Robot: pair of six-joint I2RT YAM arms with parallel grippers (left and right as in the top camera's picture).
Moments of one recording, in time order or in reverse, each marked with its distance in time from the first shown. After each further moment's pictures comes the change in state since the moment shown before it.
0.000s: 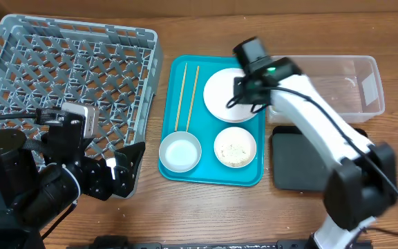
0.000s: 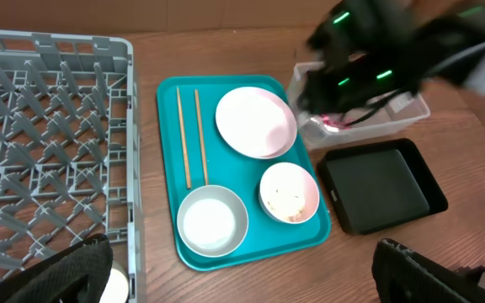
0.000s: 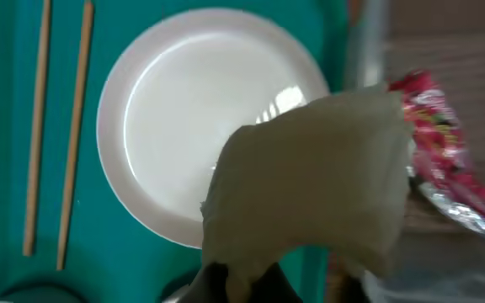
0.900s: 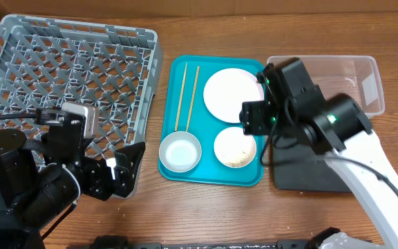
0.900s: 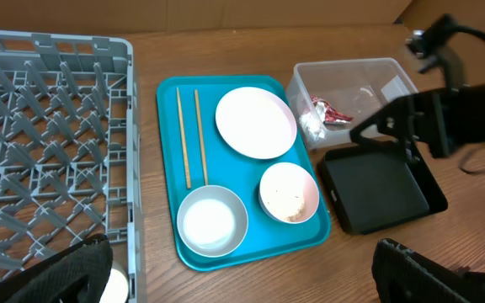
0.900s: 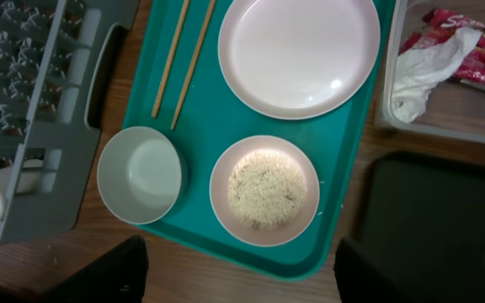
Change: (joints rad) left arm 0.000 0.000 0.000 0.000 0.000 0.000; right arm 0.097 -0.423 -0.096 -0.214 -0.146 -0.032
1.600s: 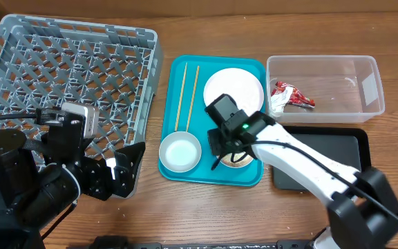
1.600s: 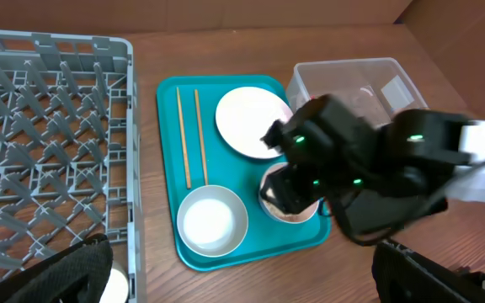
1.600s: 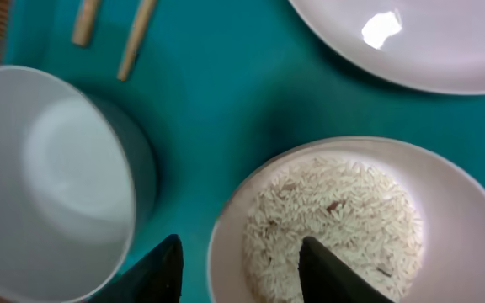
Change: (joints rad) left arm 0.000 0.000 0.000 0.000 0.000 0.000; right arm 0.198 0.322 -0.325 0.445 0.040 0.057
